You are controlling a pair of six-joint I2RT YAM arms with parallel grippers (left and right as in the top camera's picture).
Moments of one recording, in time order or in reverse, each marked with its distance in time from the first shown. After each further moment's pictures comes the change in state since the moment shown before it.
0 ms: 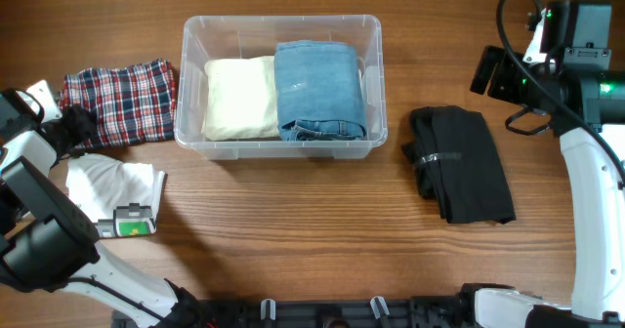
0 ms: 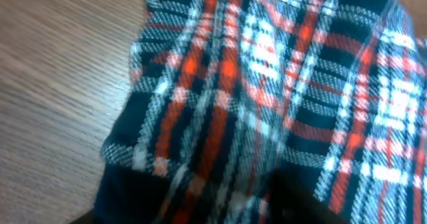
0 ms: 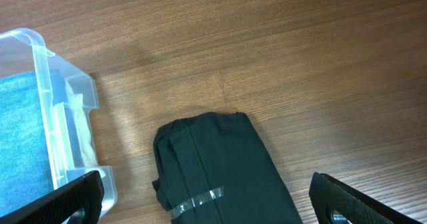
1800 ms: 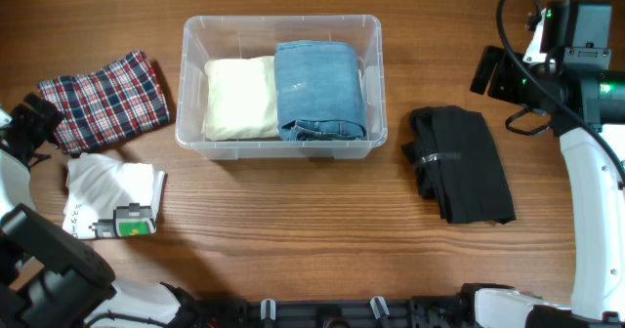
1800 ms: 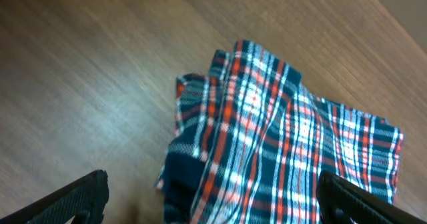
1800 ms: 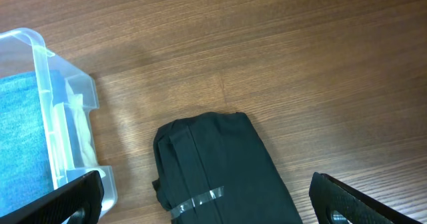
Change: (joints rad) left arm 0.101 -0.237 -0.002 -0.087 -0.011 -0.246; right arm 0.000 0.000 0.000 0.000 0.000 0.000
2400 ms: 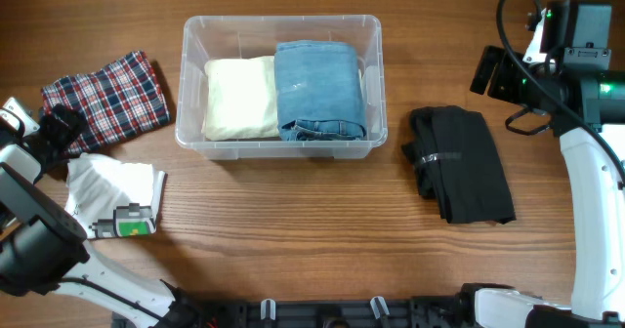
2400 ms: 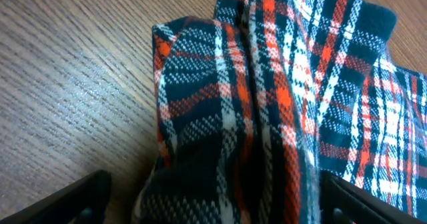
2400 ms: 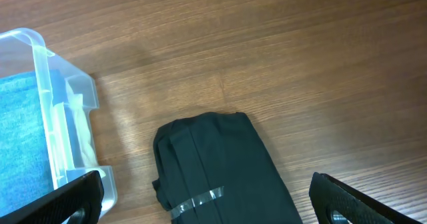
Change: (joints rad) left arm 0.001 0.274 0.001 0.159 0.110 0.024; right arm 0.000 0.000 0.000 0.000 0.000 0.000
